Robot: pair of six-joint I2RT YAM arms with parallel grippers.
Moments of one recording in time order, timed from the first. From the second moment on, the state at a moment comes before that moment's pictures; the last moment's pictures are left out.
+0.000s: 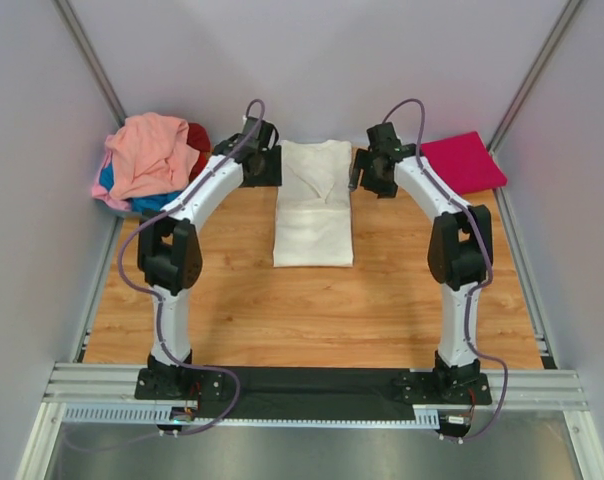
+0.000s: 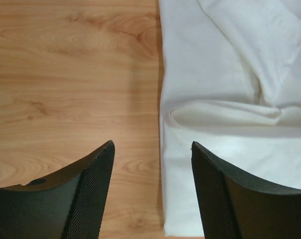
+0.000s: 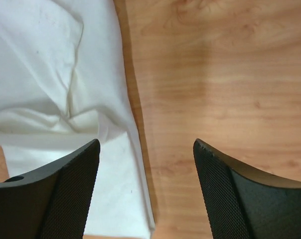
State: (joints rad) left arm -0.40 2.15 2.01 -0.76 -0.16 -0.34; right arm 0.29 2.20 1.96 -0.76 0.06 0.49
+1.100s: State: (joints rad) left arm -0.53 1.35 1.38 -0.95 -0.25 -0.25; right arm 0.49 2.33 1.98 -0.74 -0.09 0.41
